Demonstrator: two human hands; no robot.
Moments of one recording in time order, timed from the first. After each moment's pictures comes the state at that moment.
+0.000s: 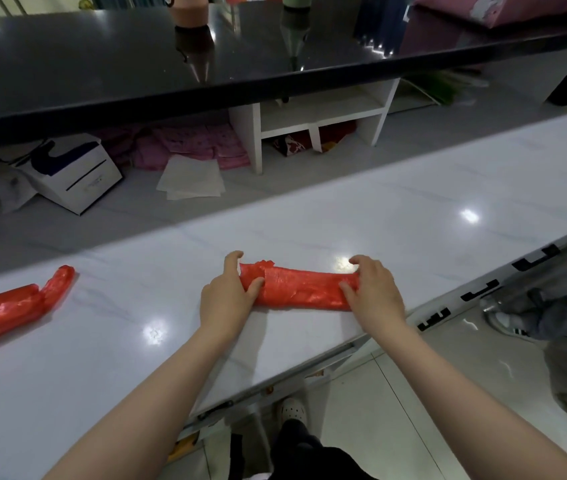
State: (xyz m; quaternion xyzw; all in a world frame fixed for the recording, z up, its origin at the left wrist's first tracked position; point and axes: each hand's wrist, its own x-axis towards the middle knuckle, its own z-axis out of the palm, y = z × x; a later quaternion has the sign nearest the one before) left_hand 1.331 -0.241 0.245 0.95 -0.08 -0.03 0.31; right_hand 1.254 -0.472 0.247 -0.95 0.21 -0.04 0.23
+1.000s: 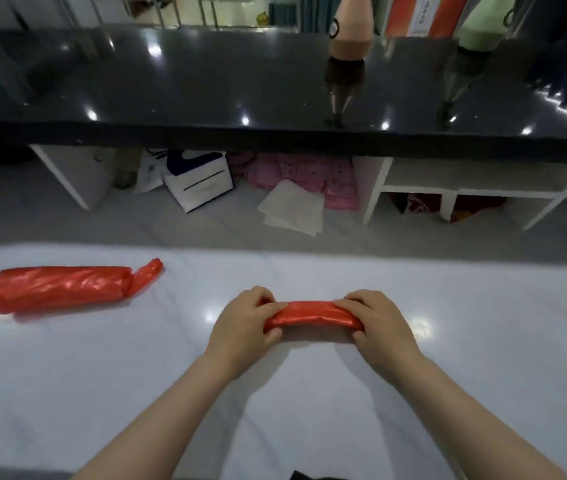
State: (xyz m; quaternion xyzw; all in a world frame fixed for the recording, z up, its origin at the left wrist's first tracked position) left_hand 1.369 -0.182 0.248 0.96 -0.13 0.07 0.24; right_hand 1.401 -0.435 0.234 -0.96 -0.20 -0.01 0.22
